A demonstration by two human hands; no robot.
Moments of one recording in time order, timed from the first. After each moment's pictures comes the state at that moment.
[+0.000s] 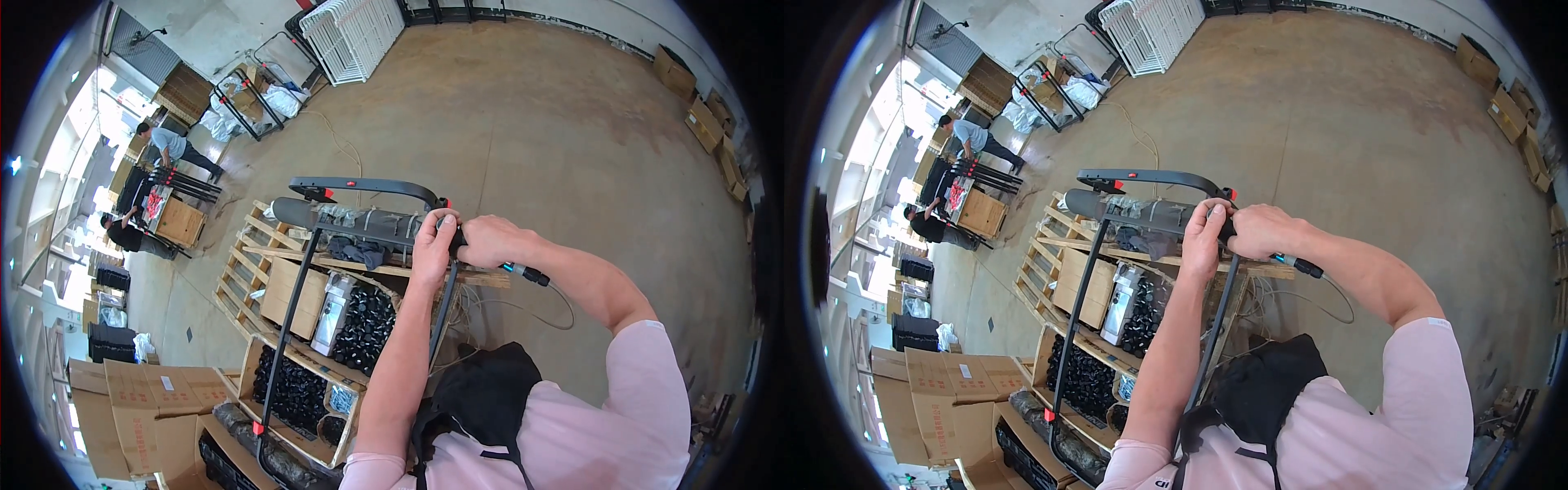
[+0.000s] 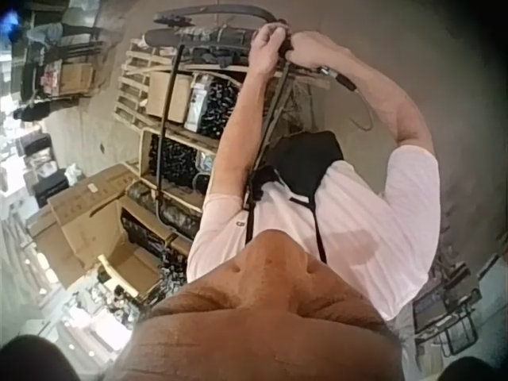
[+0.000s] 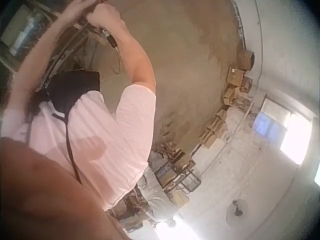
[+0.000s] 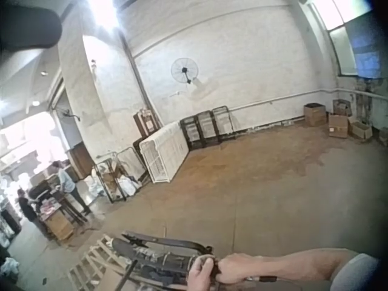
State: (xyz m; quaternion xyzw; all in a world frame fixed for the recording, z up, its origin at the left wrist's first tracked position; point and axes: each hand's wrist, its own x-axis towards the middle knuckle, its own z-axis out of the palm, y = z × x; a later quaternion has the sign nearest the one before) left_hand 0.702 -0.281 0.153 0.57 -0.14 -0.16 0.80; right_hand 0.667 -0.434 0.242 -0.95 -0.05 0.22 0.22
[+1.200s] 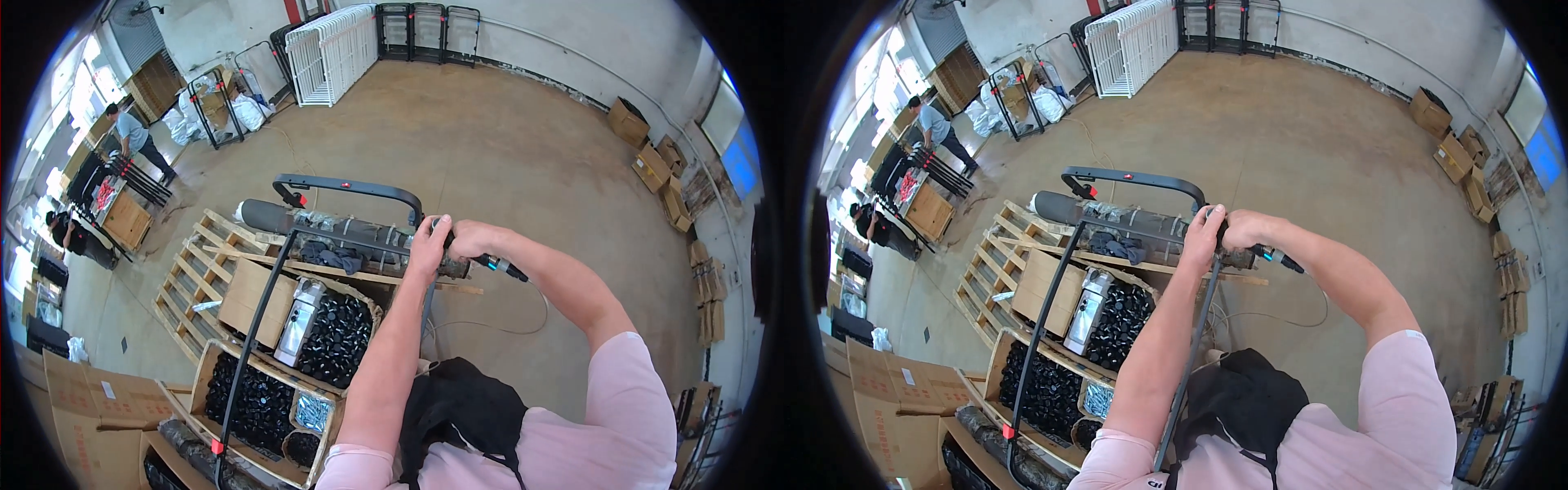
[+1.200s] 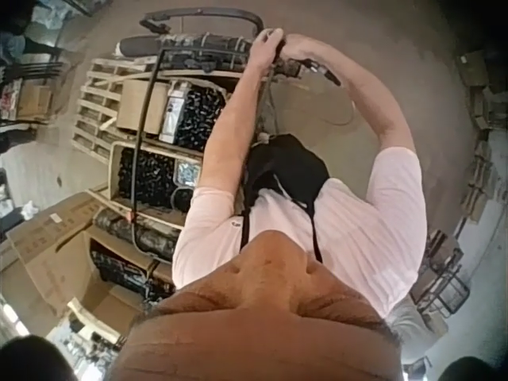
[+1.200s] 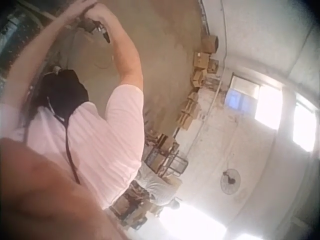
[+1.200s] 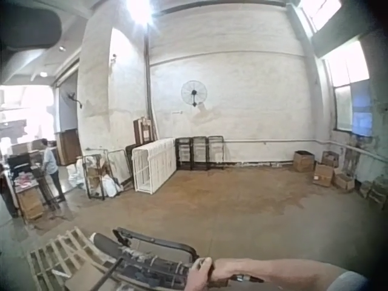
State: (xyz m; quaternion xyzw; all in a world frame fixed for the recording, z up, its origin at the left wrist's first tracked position) left_hand 0.717 -0.263 0.139 0.53 -0.12 -0.20 0.82; right_hand 0.680 -0.386 0.260 -0.93 0.08 0.28 0.23
